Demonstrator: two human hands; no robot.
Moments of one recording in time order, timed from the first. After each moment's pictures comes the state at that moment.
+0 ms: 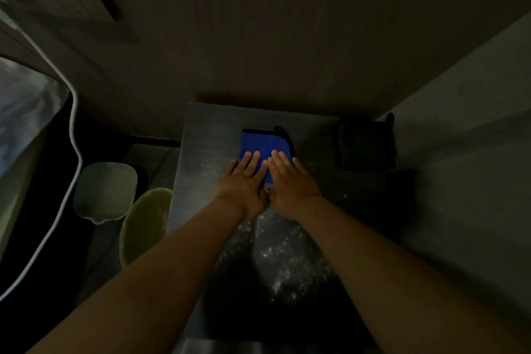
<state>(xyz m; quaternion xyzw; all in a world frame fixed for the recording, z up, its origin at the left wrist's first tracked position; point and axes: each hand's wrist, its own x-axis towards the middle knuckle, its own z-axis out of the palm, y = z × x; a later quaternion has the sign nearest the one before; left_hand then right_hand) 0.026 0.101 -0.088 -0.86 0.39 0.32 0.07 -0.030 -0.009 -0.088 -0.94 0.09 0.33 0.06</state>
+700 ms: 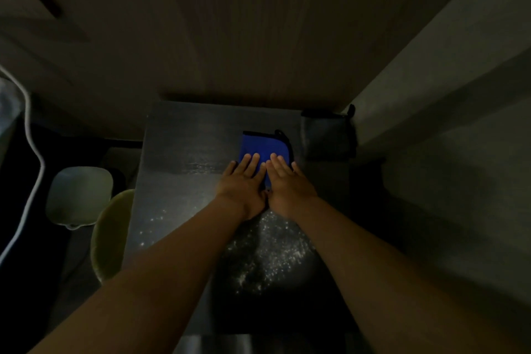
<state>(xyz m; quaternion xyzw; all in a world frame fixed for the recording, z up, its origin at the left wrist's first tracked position) -0.017 0.043 -0.087 -0.84 0.41 0.34 0.09 -0.080 -0.059 -0.080 -0.91 0.14 0.35 0.14</state>
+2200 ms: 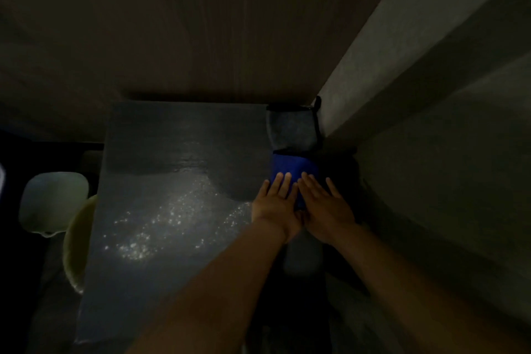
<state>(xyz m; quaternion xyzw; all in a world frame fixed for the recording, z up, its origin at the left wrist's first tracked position) -0.120 -0.038 -0.090 -0.81 0.45 0.37 0.06 -0.193 -0.136 -0.080 -0.91 0.16 0.37 0.05</state>
